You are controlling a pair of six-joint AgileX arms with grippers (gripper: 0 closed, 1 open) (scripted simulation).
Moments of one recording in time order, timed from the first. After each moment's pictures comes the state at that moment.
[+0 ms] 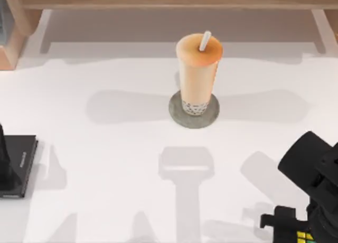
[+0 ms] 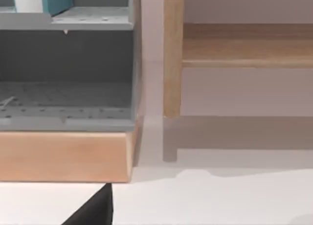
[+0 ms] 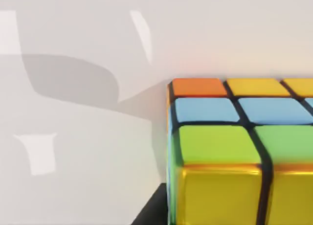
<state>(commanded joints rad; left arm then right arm) 0.00 0.00 0.00 0.00 0.00 0.00 0.71 1.36 0.65 -0.86 0.00 0.92</state>
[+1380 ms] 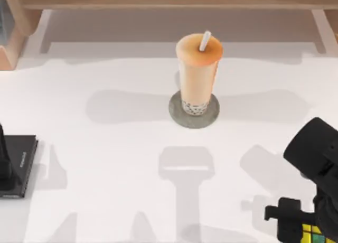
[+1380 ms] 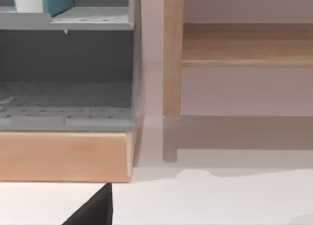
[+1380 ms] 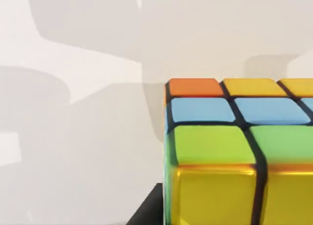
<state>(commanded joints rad) 0.00 0.00 0.00 0.00 0.00 0.00 0.71 1.30 0.74 -1.01 0.00 0.92</state>
